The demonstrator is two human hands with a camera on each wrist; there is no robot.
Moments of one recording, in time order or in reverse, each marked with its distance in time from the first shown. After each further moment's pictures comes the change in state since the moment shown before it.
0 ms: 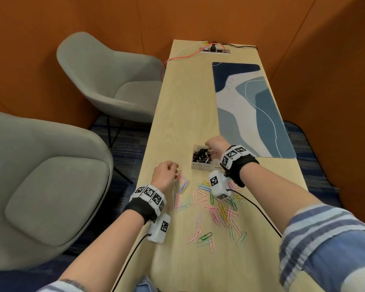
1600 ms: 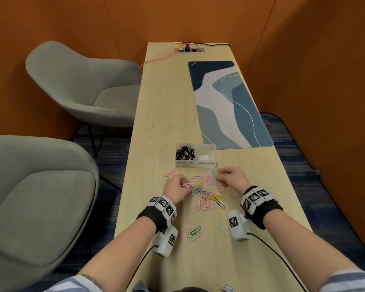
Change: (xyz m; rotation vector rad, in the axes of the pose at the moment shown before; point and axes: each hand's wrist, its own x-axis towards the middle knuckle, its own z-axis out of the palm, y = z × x) left_hand -0.026 -0.005 0.073 0.286 -0.203 0.145; right_hand -0.015 0.150 -0.055 0.024 0.085 -0.115
